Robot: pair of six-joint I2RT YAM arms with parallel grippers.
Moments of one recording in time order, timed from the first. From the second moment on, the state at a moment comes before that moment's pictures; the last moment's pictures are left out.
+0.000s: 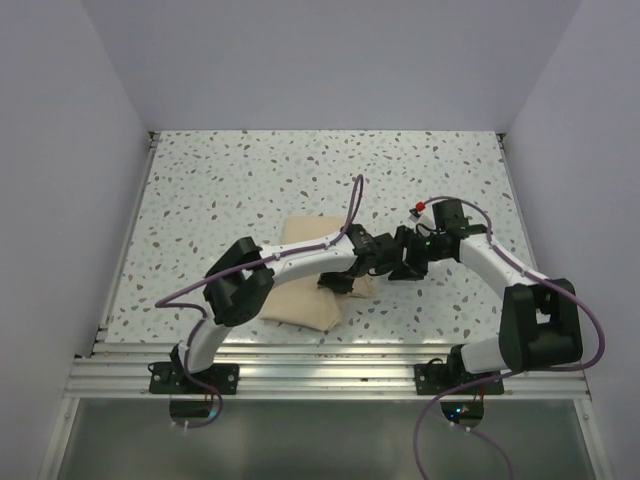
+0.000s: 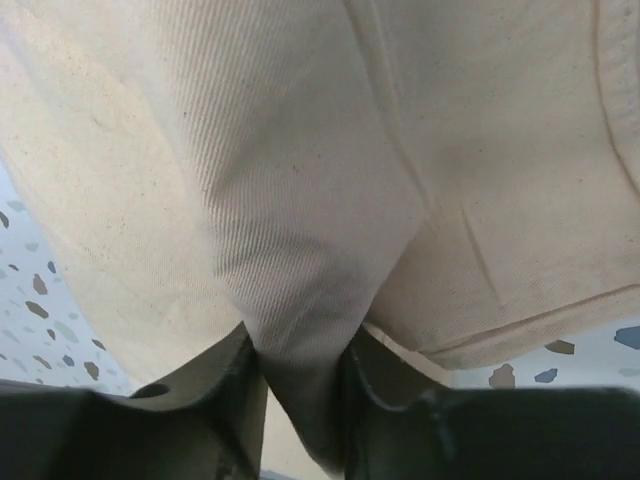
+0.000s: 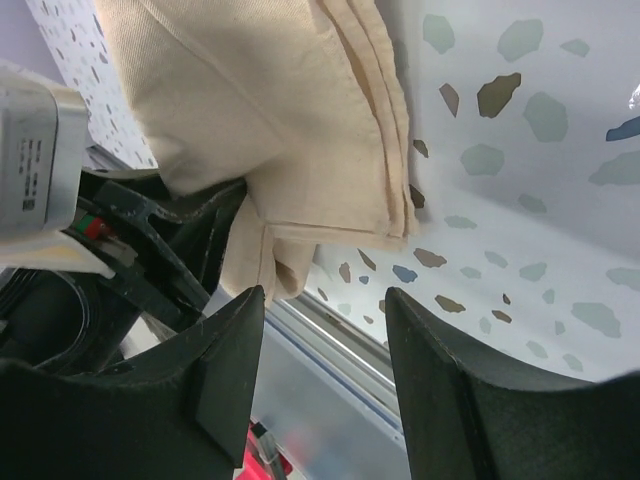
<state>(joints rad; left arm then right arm) -1.07 2.13 1.74 -1.22 -0.44 -0.80 0.14 1.41 0.82 -0.57 -0.70 0.46</state>
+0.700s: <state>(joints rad) -1.06 2.01 1.72 -1.16 -0.36 -0.66 0.34 1.61 0.79 -0.11 -0.79 0.86</state>
